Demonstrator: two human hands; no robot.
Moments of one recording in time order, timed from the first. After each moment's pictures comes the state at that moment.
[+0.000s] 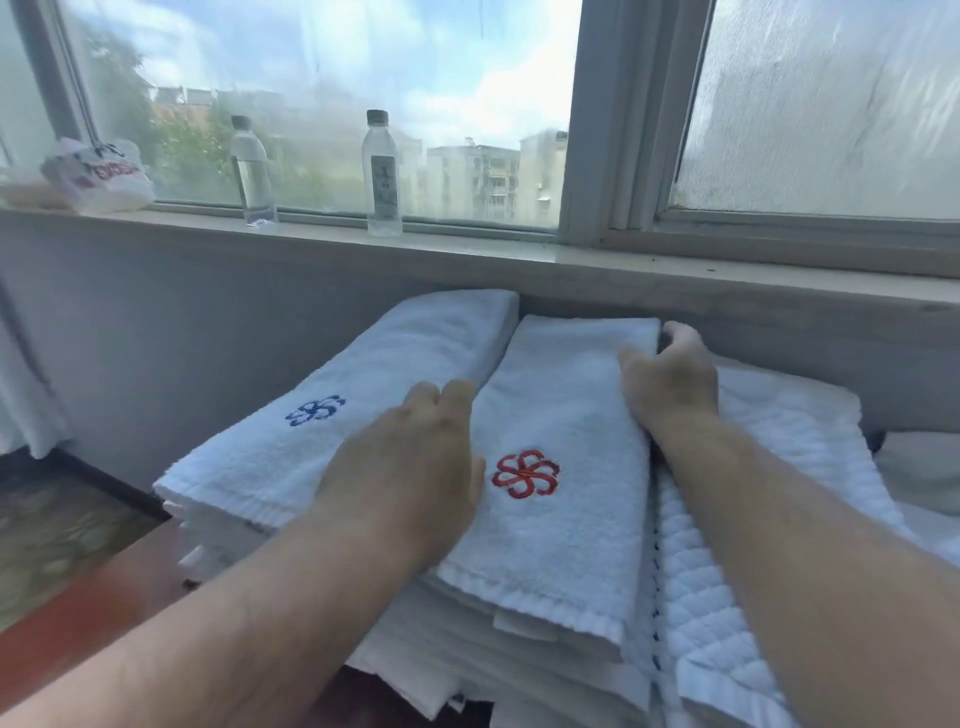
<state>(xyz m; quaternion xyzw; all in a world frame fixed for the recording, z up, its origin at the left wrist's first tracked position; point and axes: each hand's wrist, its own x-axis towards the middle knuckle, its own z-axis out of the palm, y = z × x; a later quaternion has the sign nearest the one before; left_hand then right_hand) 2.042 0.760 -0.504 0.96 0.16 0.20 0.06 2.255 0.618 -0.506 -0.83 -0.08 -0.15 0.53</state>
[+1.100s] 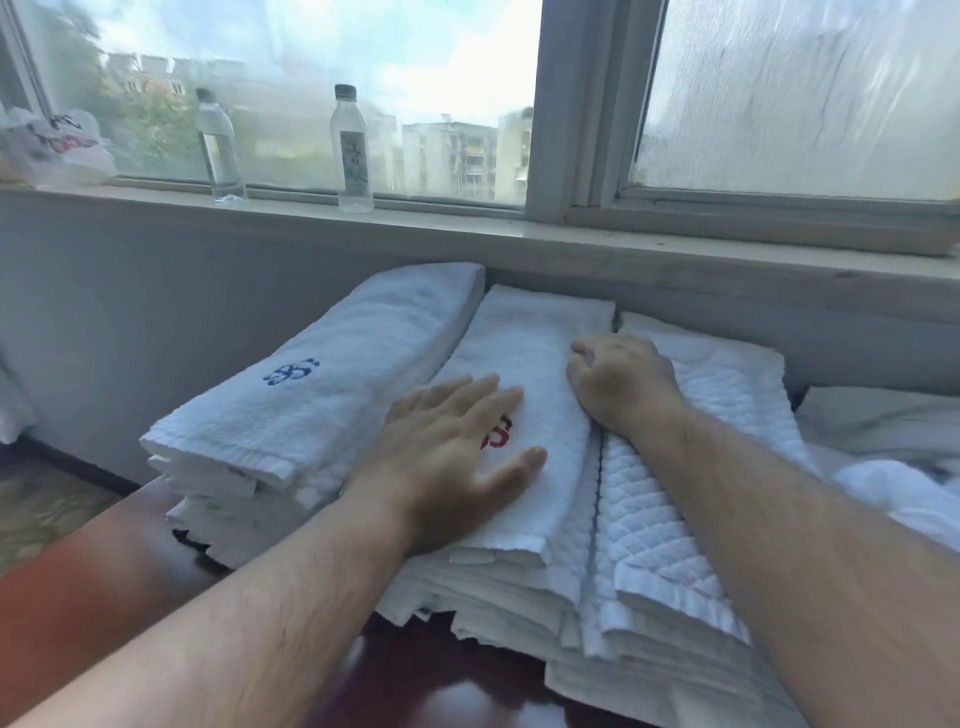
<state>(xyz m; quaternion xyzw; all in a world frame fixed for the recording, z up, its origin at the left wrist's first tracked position) 2.058 0.740 -0.544 0.98 0.03 0.15 0.12 2.225 0.589 -0.516 -0.95 -0.23 -0.13 0.18</state>
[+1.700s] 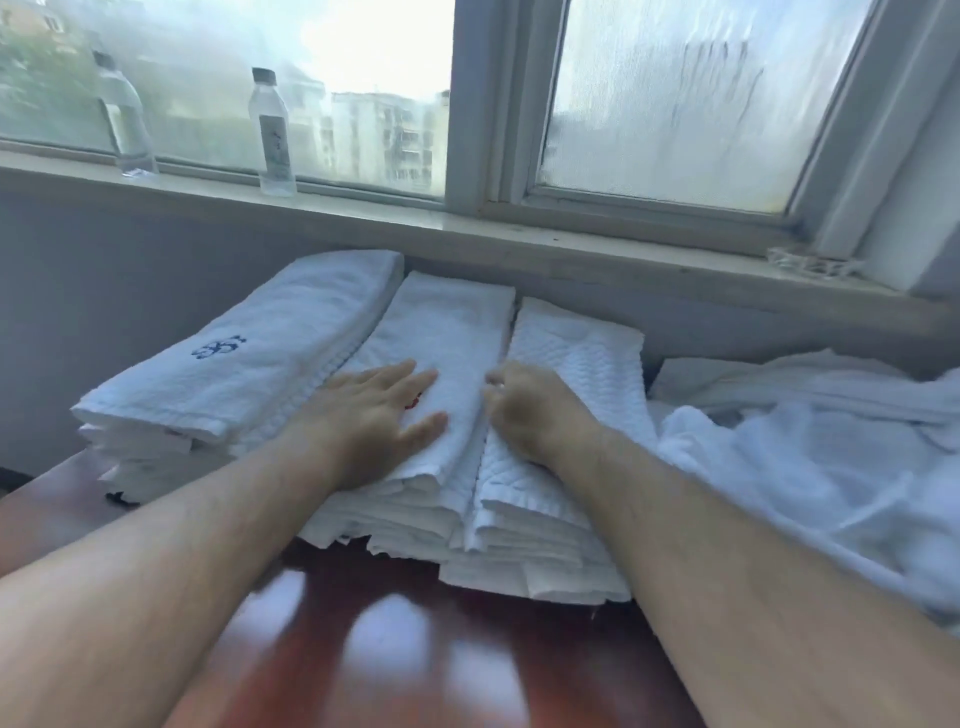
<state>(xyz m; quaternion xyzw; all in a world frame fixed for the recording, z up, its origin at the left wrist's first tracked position) 2.055 0.731 -0.536 1.00 0.04 0.06 0.06 2.128 0.543 -0.506 -0.94 -0.26 -0.03 0.22</state>
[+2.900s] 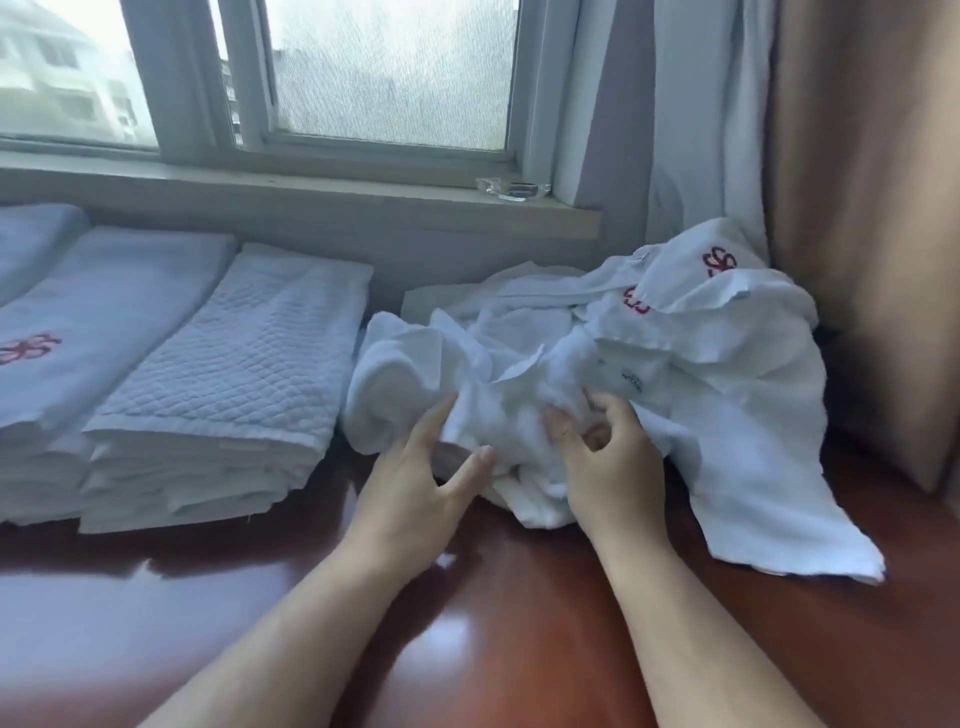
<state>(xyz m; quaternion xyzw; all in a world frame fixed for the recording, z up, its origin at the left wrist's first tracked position) 2.020 0.390 -0.595 0.86 -0.07 0.12 0.48 2.042 0.202 -0.588 -0.83 0.04 -0.27 0.48</state>
